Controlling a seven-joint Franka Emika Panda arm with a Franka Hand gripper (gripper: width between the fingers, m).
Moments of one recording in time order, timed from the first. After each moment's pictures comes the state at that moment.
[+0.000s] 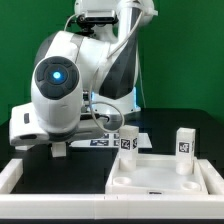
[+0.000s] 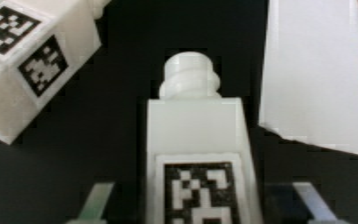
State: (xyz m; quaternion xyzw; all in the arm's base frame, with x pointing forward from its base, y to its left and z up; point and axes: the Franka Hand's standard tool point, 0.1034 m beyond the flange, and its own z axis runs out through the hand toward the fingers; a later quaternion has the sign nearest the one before) arm 0.384 -0.148 0.012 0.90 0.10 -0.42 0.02
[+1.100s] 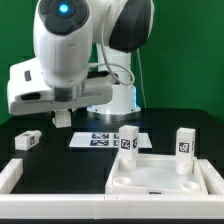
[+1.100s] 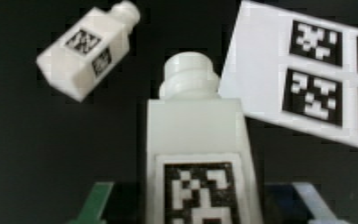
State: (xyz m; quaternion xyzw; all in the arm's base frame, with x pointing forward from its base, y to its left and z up) arm 0.443 -0.137 0.088 0.92 0.14 -0.35 0.02
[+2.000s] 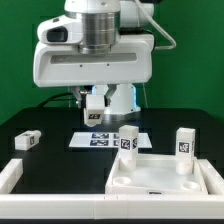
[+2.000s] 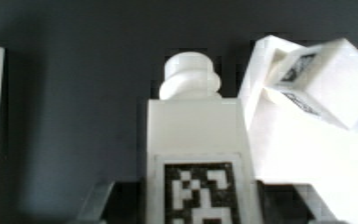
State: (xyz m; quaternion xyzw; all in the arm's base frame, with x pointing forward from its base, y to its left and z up) arm 0.531 -0.060 0.141 0.99 0.08 -0.08 0.00
